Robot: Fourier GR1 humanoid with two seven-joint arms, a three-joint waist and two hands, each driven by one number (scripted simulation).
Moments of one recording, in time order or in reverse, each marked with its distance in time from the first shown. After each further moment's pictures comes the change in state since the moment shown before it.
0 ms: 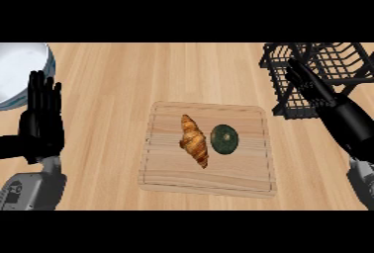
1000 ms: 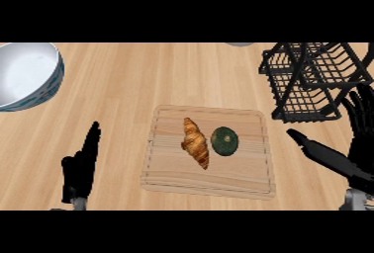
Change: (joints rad) left arm 0.217 -0.017 -0.237 0.120 -0.176 -0.043 0.139; right arm 0.270 0.288 -0.170 -0.128 0.226 -0.623 0.069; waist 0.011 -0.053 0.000
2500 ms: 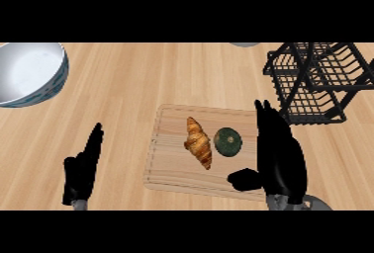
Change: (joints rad) left arm 0.019 -0.011 -0.001 -0.037 -0.033 -0.026 0.045; right arm -0.268 -0.025 0.577 -0.033 0.862 0.492 1.074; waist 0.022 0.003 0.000
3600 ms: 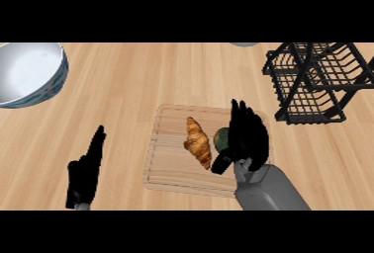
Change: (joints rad) left arm 0.026 -0.034 0.002 -0.022 -0.043 0.002 0.006; right arm -0.110 0.244 -0.134 0.314 0.029 0.202 -0.014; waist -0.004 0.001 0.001
